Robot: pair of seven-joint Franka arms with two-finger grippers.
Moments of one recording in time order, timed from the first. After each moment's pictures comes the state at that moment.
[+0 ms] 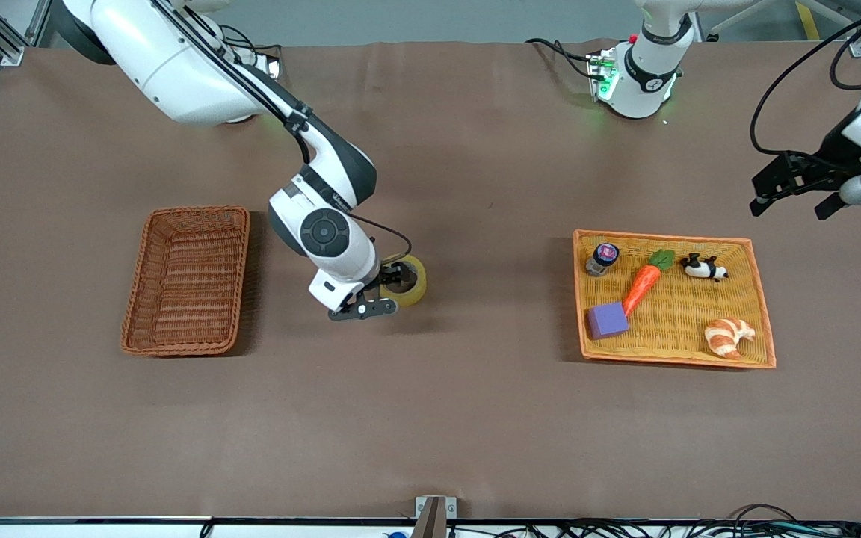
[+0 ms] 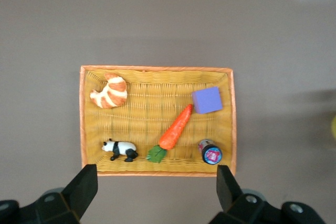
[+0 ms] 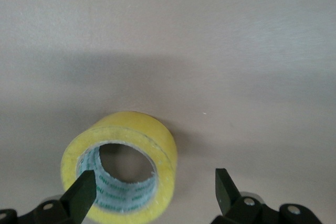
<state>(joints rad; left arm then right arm) 0.00 -0.13 -0.08 -1.81 -0.04 1.85 0.02 0.21 0.71 0.48 -1.62 -0.24 2.25 0.62</state>
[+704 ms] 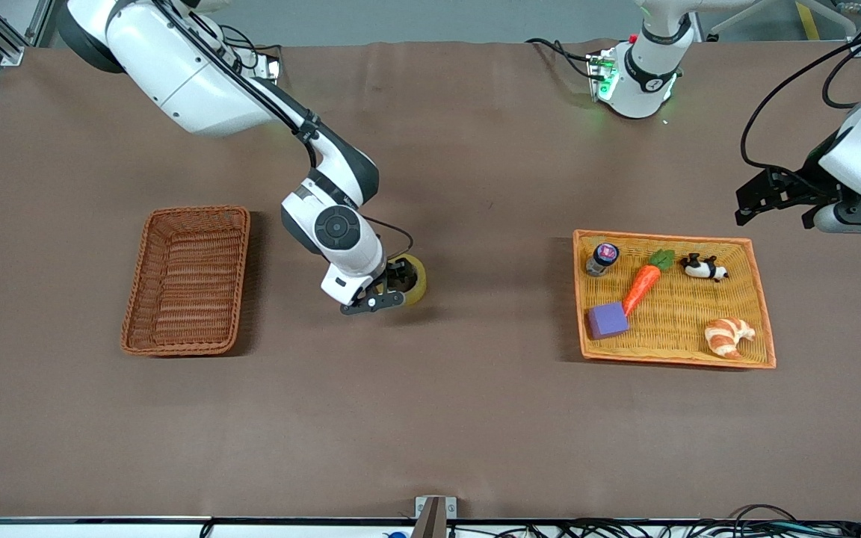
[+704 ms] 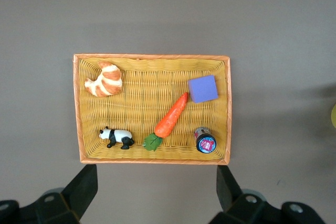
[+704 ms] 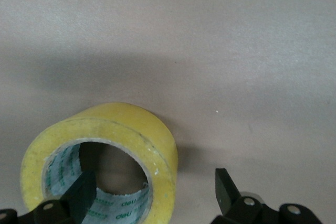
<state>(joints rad) -0.02 0.00 -0.10 -1.63 -0.02 1.69 -0.04 0.22 0.74 0.48 -1.69 -0.32 2.34 0.62</state>
